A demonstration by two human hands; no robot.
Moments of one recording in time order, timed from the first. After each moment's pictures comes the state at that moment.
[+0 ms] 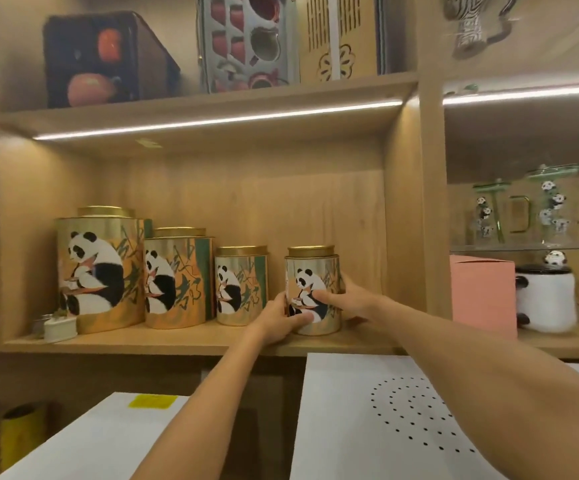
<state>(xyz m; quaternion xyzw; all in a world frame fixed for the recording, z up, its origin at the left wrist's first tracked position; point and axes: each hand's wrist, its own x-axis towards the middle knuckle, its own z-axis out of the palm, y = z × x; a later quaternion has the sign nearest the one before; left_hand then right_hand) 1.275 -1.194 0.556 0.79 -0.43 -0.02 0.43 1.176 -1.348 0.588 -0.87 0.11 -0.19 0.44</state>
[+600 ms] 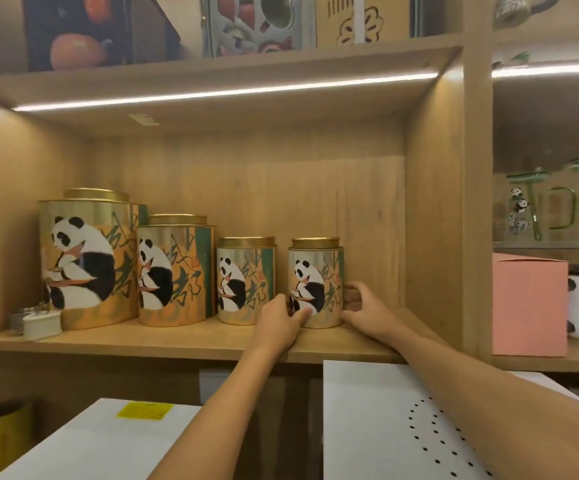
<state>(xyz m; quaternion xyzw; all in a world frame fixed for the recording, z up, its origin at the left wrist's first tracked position) 1.318 -1.217 0.529 0.81 -0.34 0.14 0.46 1.218 -1.382 0.543 -0.87 0.12 -0.28 0.39</state>
